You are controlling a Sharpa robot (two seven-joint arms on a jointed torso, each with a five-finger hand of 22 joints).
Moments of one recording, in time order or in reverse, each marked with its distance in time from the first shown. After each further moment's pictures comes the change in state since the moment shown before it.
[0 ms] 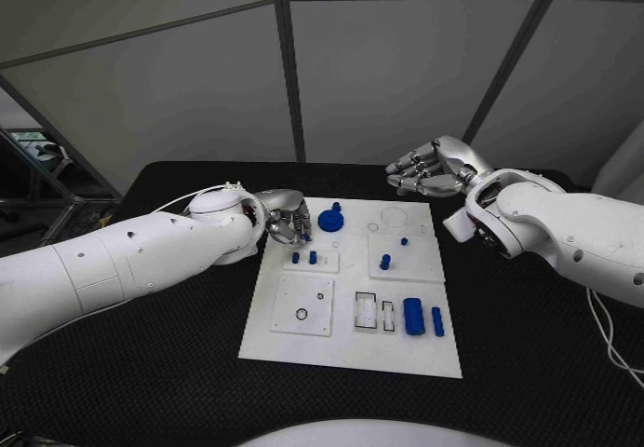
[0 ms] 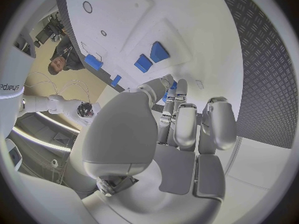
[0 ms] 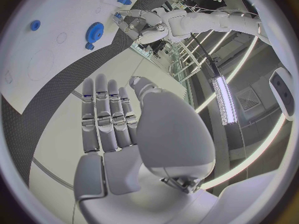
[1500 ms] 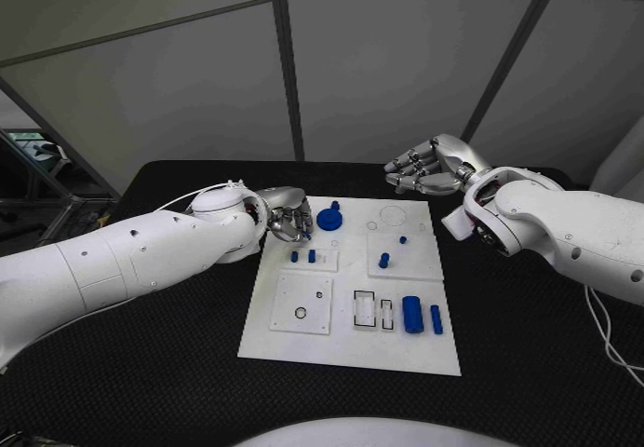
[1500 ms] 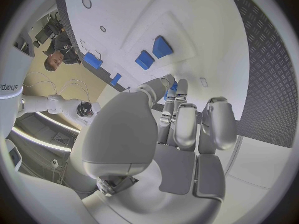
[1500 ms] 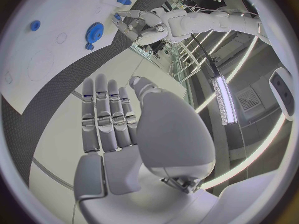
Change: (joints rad) left arm 0.000 0.015 0.002 -0.005 0.000 -0.007 -0.009; left_hand -0.004 -0.004 -0.008 -0.003 -0.004 0.004 -0.004 -0.004 0.001 0.009 0.001 -0.008 0.000 0.000 0.000 0.000 -0.001 0.000 0.000 0.000 0.000 0.000; right arm 0.000 0.001 0.000 -0.001 0.000 0.002 0.000; right_hand 0.000 0.000 0.000 0.000 0.000 0.000 0.000 0.000 0.000 0.000 0.000 0.000 0.000 0.000 0.000 0.000 0.000 0.000 0.000 0.000 -0.004 0.000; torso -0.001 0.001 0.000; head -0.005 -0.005
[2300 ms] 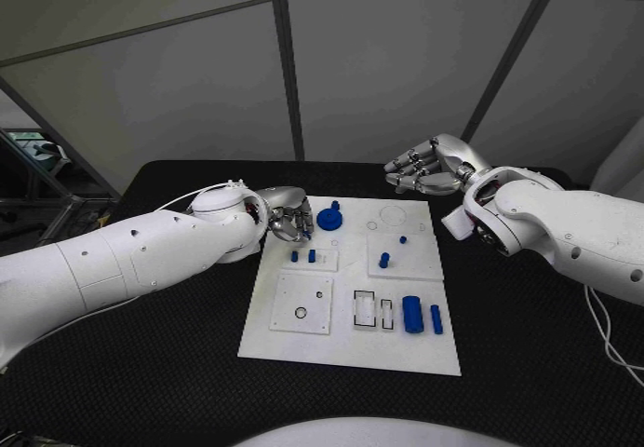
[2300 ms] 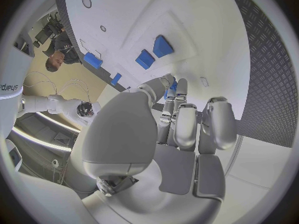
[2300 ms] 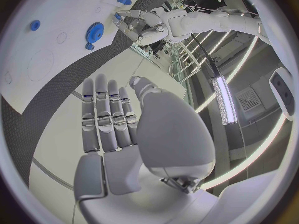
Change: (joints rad) left arm 0.000 0.000 0.000 0.002 -0.001 -0.003 0.002; left_hand -0.010 -0.010 -0.022 -0.008 0.000 0.004 -0.004 -0.010 0.000 0.013 -0.005 0.000 0.010 0.000 0.000 0.004 -0.002 0.000 0.000 0.000 -0.004 0.000; right arm 0.000 0.002 0.000 -0.002 0.000 0.001 0.000; right_hand 0.000 0.000 0.000 0.000 0.000 0.000 0.000 0.000 0.000 0.000 0.000 0.000 0.000 0.000 0.000 0.000 0.000 0.000 0.000 0.000 0.000 0.000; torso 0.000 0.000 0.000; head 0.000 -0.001
